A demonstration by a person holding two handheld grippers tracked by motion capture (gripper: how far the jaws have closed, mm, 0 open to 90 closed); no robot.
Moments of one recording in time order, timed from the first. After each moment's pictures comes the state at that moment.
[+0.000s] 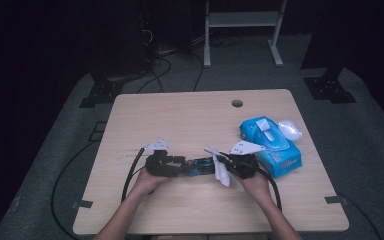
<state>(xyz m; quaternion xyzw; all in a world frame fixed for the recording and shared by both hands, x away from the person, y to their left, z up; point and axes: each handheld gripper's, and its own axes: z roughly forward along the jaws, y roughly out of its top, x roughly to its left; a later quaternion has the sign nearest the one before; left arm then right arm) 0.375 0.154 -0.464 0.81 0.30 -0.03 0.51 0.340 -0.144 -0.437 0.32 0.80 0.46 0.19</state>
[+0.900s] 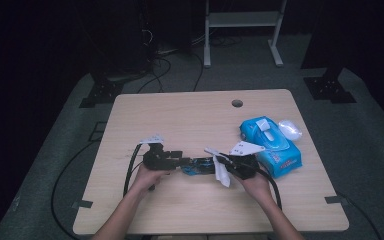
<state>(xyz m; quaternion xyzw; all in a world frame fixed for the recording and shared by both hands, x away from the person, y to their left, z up) 0.386 0.163 -0.457 0.77 0.35 -0.04 0.53 0.339 -0.145 -0.437 0.31 0.81 0.46 0.19</state>
